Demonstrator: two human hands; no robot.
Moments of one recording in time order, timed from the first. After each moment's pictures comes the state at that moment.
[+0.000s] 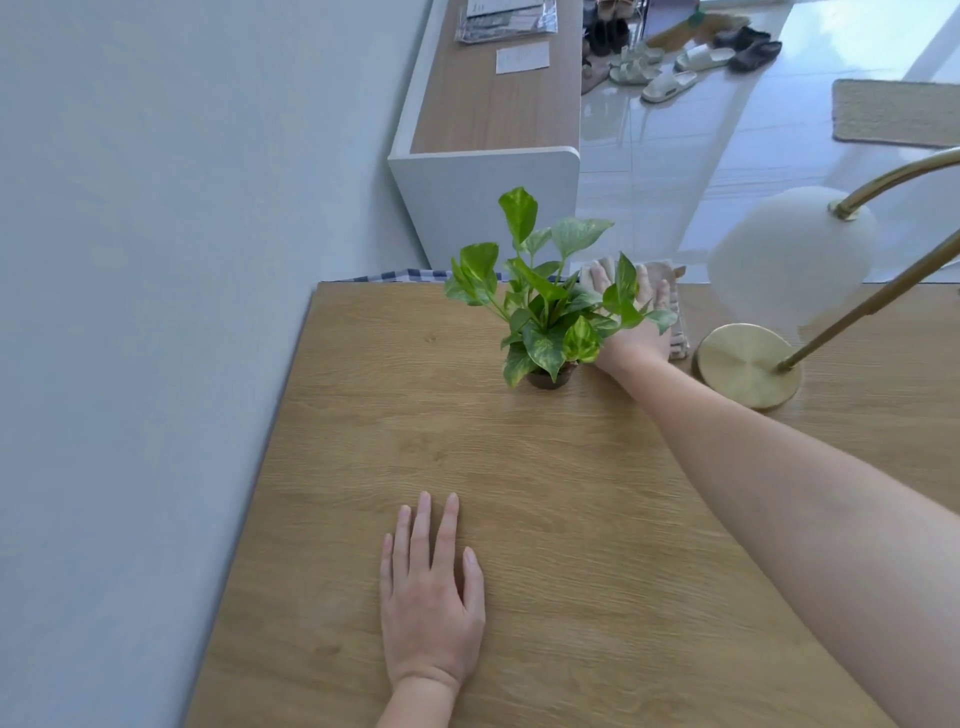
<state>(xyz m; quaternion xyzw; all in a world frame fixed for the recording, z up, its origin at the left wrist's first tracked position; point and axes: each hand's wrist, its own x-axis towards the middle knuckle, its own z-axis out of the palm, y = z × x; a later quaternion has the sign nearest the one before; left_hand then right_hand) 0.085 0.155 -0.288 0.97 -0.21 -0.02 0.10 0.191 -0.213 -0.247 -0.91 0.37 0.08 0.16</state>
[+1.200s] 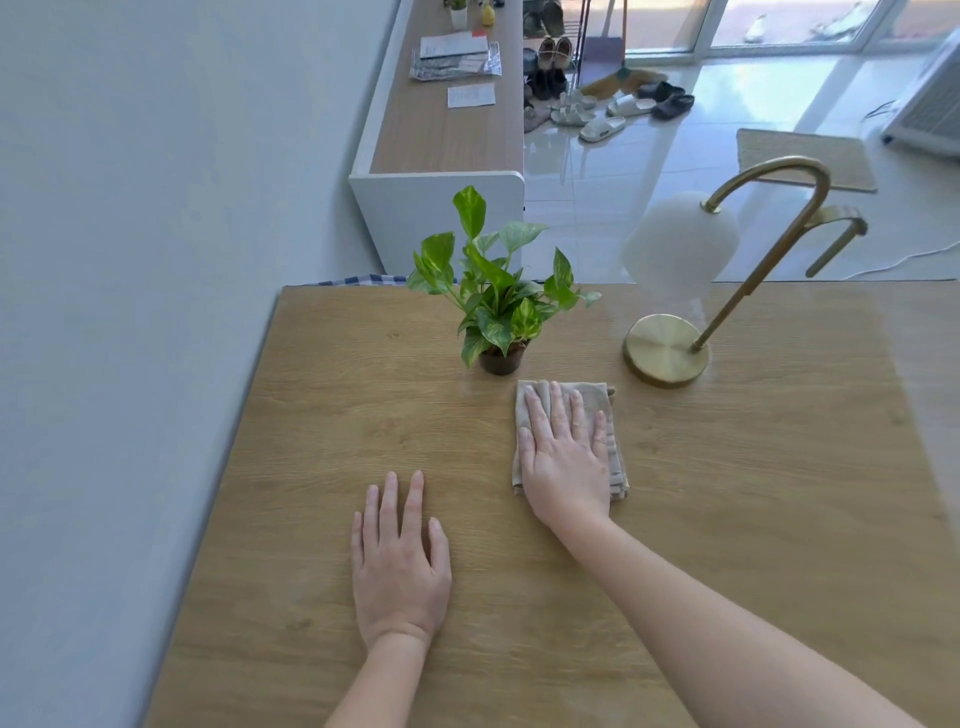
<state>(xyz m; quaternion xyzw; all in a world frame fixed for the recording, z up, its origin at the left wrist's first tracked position) 0.082 0.151 -0.282 0.97 -0.20 -0.01 0.11 0.049 -0.073 -0.275 -0.93 0.33 0.02 0.18</state>
